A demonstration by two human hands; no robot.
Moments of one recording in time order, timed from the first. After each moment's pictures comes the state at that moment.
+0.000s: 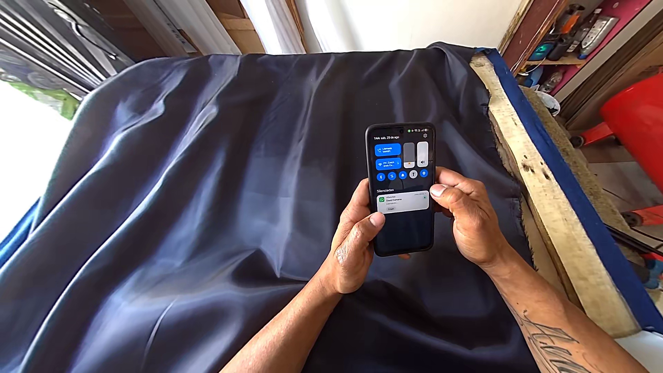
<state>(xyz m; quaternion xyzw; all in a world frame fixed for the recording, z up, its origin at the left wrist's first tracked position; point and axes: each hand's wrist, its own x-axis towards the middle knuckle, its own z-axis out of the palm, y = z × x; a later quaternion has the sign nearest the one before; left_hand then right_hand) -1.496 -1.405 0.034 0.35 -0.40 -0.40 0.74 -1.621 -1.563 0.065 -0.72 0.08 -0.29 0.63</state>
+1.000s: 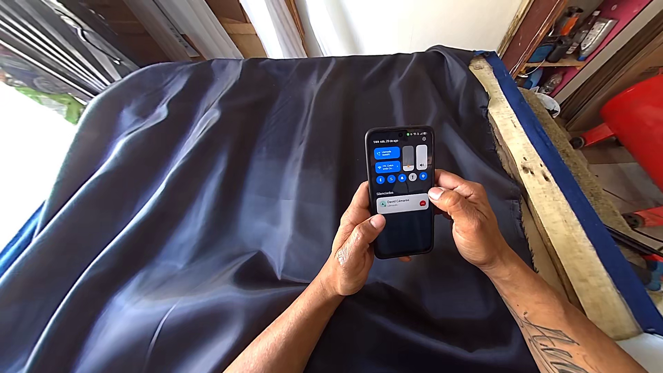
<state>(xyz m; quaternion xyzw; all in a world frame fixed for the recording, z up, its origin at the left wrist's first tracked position) -1.497 -1.405 0.033 0.35 -0.40 -0.40 0.75 -1.621 -1.562 0.067 -0.71 0.09 -0.28 0.64</state>
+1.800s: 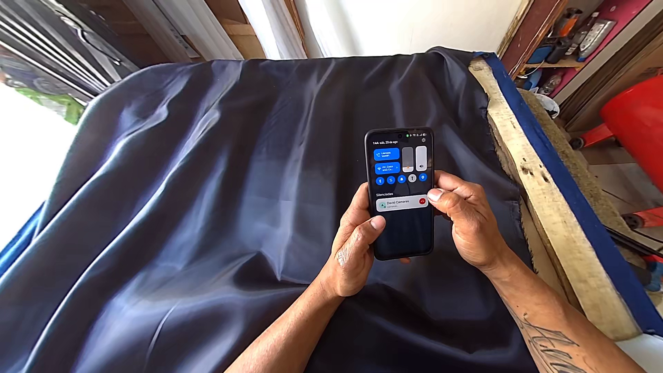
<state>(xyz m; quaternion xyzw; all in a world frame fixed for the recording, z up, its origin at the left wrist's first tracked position) -1.496 -1.406 0.033 0.35 -0.39 -0.40 0.75 -1.622 -1.563 0.067 -0.72 0.08 -0.28 0.64</state>
